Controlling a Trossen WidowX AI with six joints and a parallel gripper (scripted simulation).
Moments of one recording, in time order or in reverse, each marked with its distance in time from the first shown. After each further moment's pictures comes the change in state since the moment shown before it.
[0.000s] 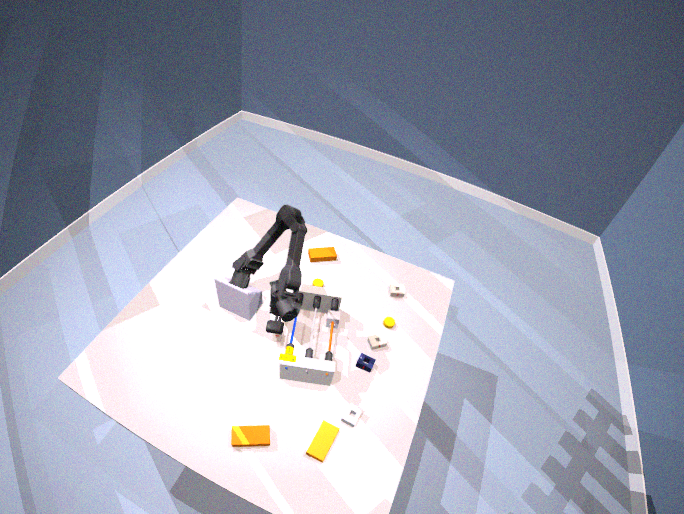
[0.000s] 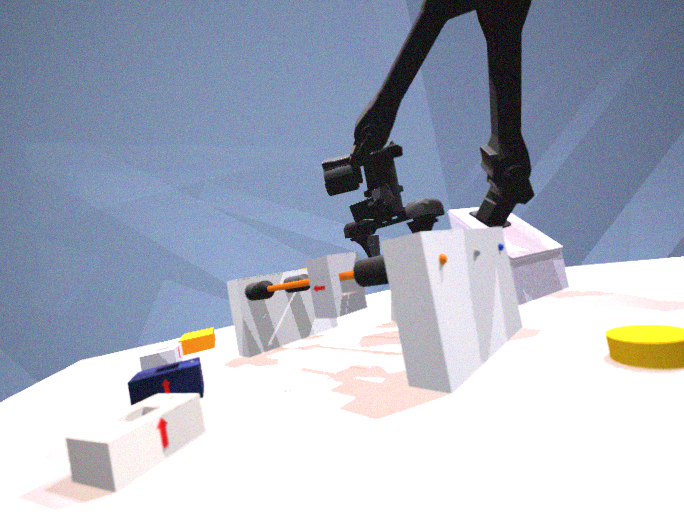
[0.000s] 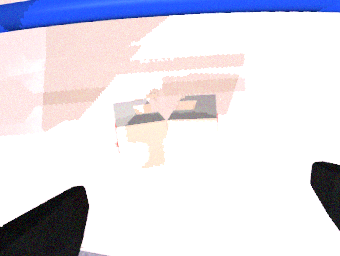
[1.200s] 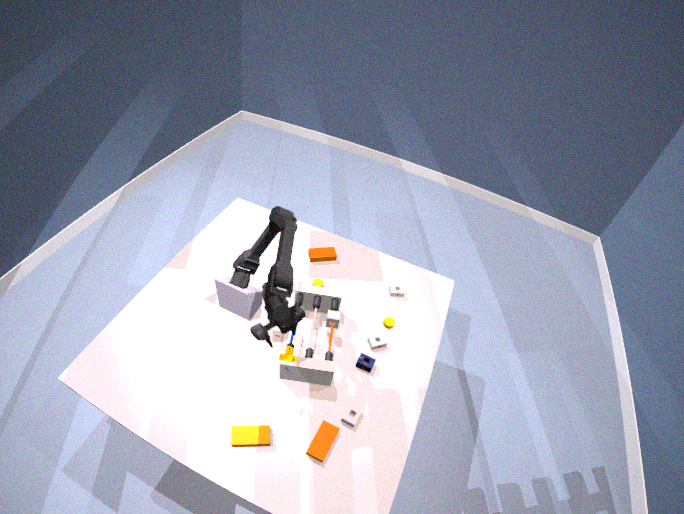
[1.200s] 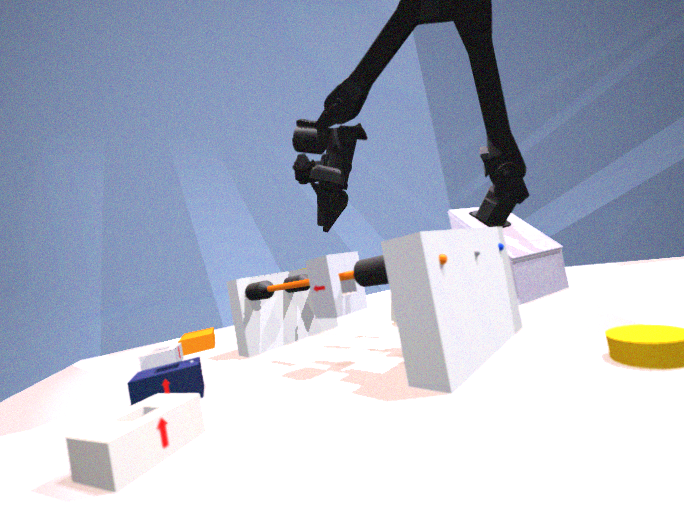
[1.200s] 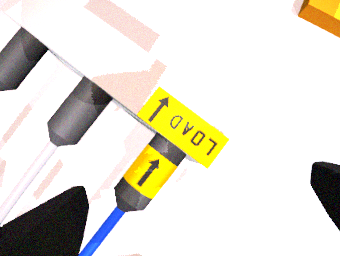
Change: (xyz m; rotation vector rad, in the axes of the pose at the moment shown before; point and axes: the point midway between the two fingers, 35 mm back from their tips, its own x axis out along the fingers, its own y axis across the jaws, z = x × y) arm -0.102 -0.127 0.031 0.831 -0.378 -0.172
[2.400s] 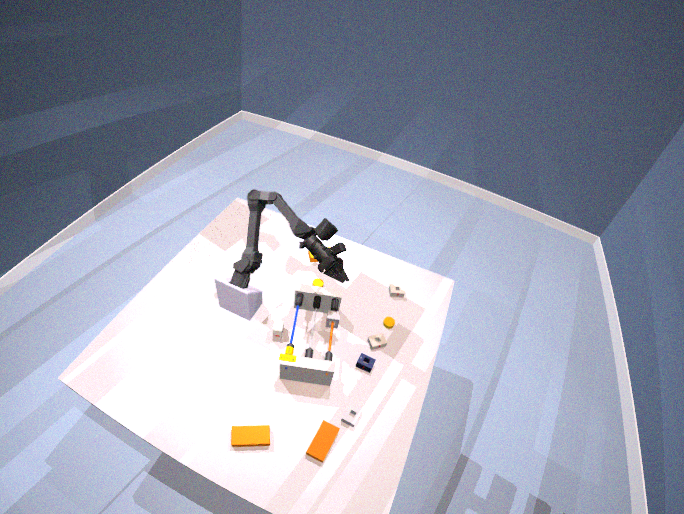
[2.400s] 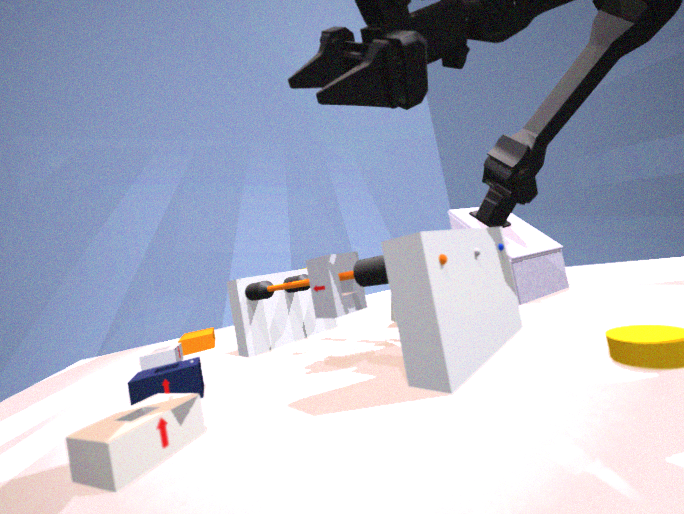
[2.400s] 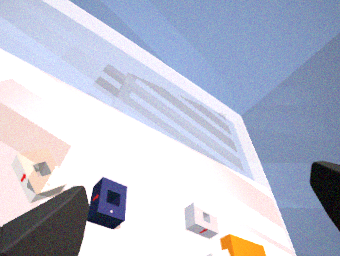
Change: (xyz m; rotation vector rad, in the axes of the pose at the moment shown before) arm -0.103 0.282 -0.010 -0.867 -0.853 -0.200
